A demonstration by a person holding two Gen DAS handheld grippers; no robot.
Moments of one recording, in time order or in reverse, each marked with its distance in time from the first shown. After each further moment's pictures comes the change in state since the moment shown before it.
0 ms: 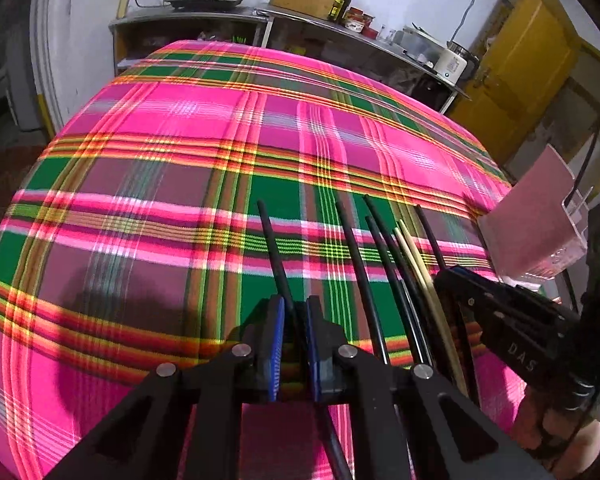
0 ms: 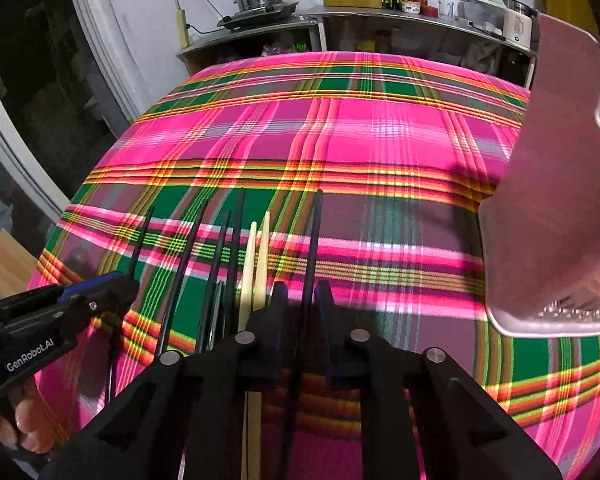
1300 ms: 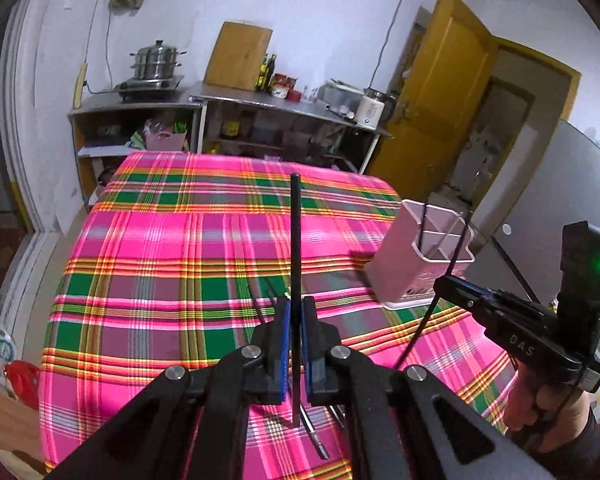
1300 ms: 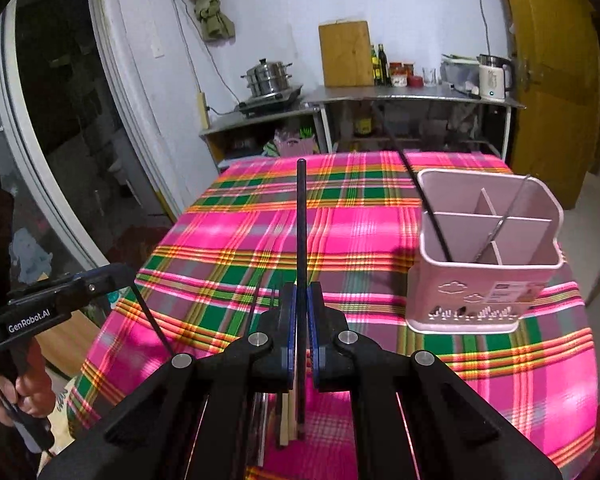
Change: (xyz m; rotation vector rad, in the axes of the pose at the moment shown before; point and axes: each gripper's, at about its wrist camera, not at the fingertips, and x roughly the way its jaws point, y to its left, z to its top) left arm -0.163 -0.047 0.009 0.179 -0.219 -0.163; right arm -0.174 -0.002 -0.012 0.040 -0.280 0.058
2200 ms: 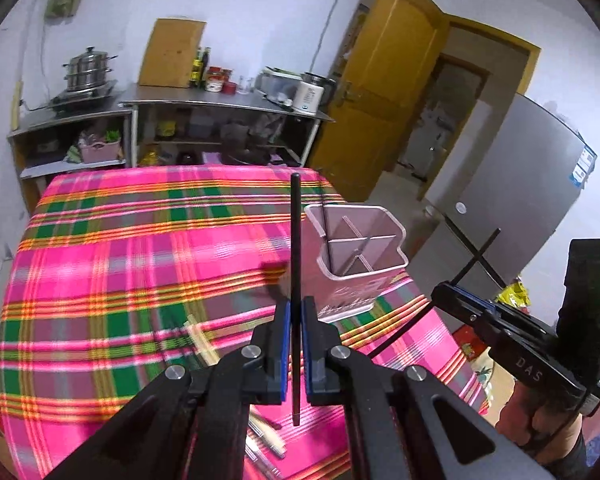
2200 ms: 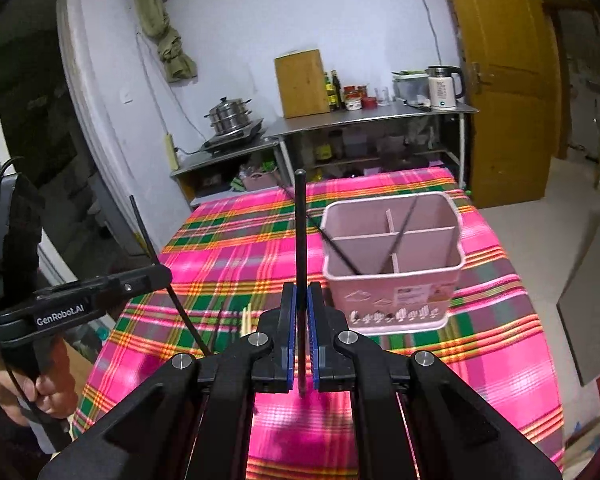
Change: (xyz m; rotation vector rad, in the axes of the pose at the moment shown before) left arm 0.043 -0.095 0.042 0.105 0.058 -0.167; right arm -0.071 -0.057 0.007 0.111 -0.104 -0.085
